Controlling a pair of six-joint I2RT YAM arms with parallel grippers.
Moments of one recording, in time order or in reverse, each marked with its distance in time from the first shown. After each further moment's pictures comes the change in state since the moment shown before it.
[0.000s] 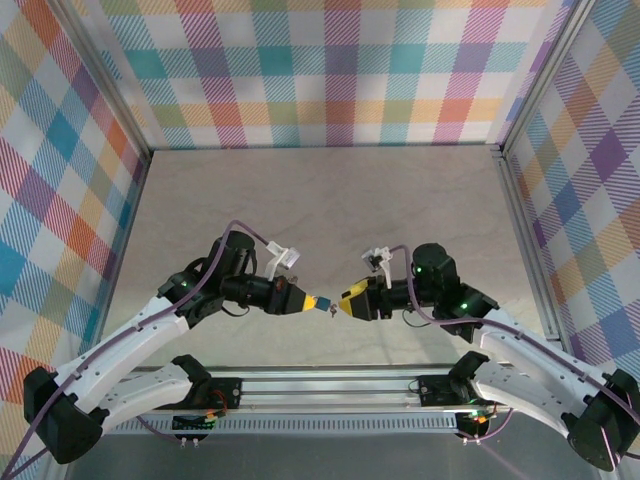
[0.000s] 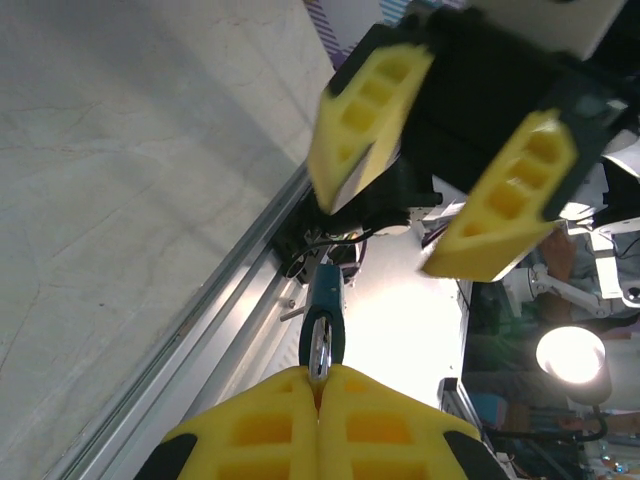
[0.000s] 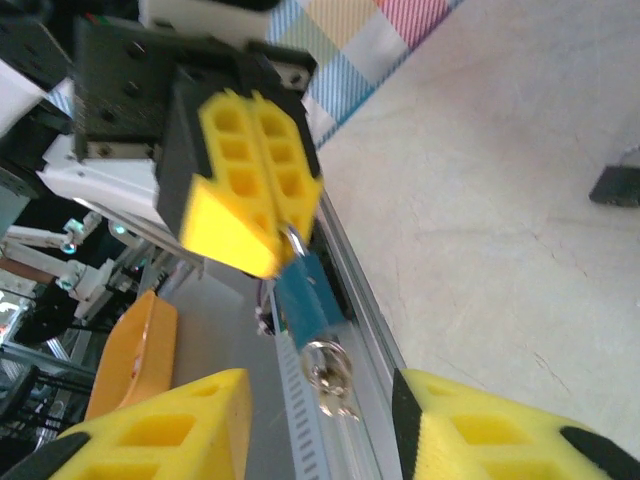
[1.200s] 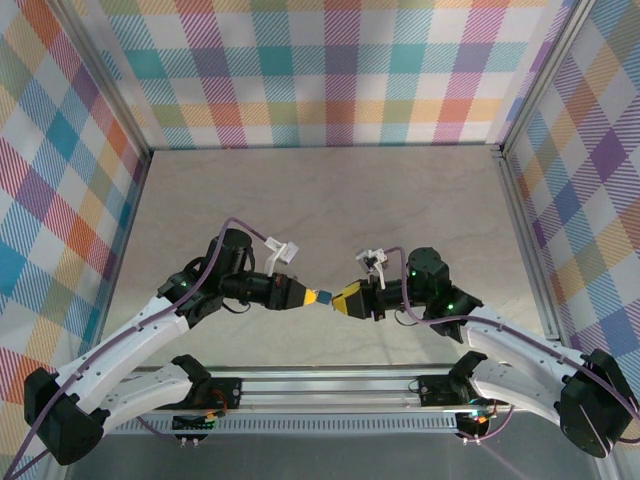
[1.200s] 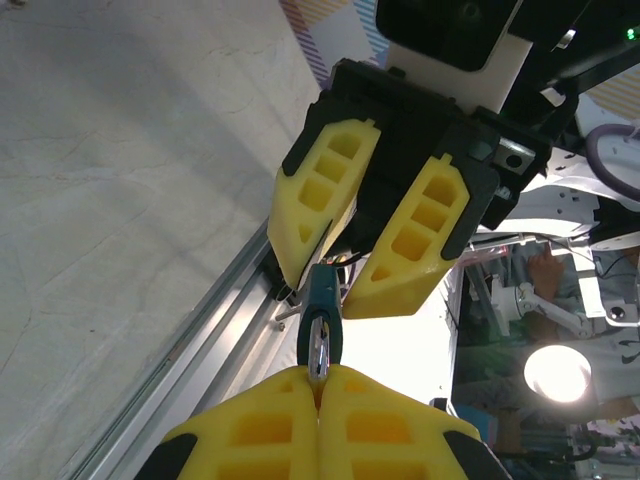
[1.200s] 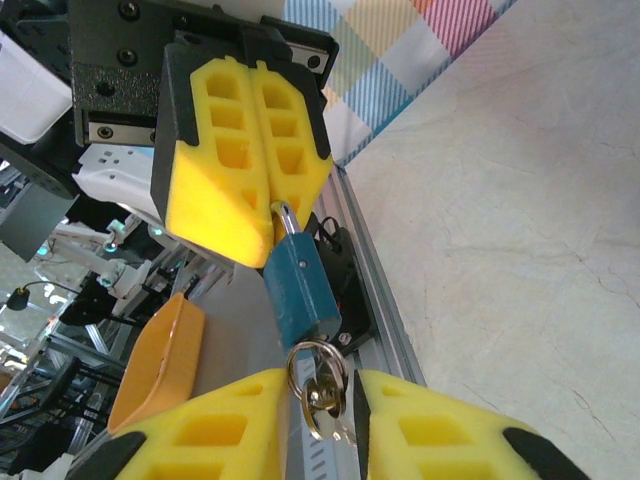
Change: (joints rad) left arm 0.018 -0.005 -0.013 0.073 0.008 -0.049; right arm 0.000 0.097 -0.097 0.323 -0.078 0.091
